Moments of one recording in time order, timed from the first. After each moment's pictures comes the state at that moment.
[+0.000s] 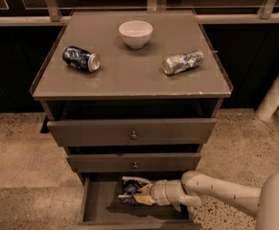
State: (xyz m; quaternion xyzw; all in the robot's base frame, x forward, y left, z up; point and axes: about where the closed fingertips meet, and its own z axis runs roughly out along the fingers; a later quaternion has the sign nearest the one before) arm 0.487 -0.012 0.318 -0.44 0.75 0.39 0.31
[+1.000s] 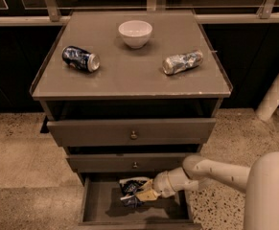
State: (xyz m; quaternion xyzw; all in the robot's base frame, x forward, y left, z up) arm 0.477 -0.020 0.362 -0.48 0.73 0.43 0.23
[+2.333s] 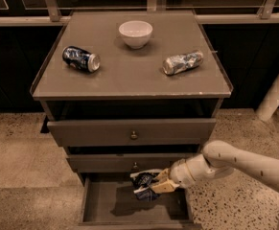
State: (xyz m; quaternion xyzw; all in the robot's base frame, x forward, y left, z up) arm 0.466 -0.079 0.469 -0.52 0.71 0.42 0.24
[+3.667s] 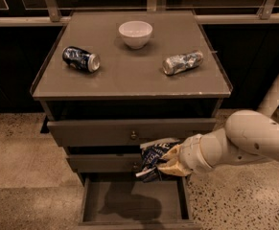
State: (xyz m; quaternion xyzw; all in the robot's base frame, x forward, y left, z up) arm 0.436 -0.085 0.677 -0.57 0.73 0.23 0.29
